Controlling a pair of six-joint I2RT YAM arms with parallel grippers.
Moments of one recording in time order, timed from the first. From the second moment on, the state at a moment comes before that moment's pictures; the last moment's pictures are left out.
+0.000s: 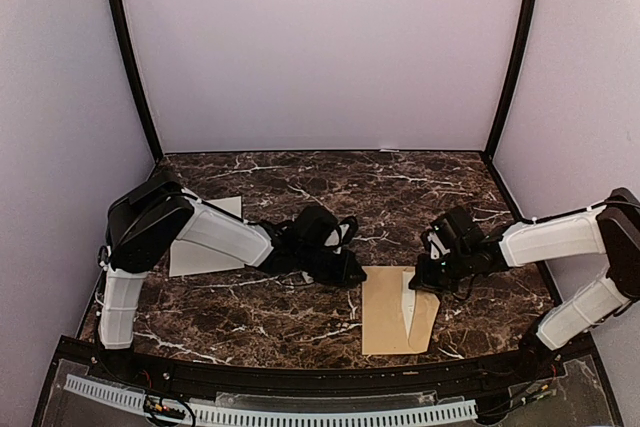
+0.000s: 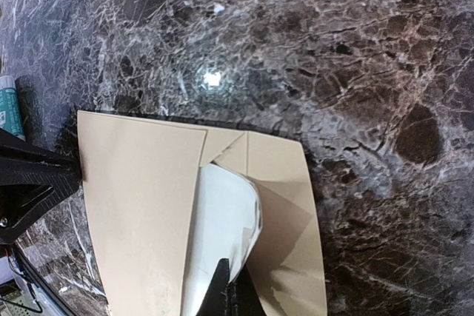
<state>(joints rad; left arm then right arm) -0.97 2.16 1.26 0.18 0.36 -0.73 0.65 1.43 0.57 -0.19 -0.21 0.74</state>
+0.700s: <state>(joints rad) -0.97 1.94 1.04 0.21 0.31 -0.81 0.65 1.12 0.48 -0.11 -0.23 0.72</state>
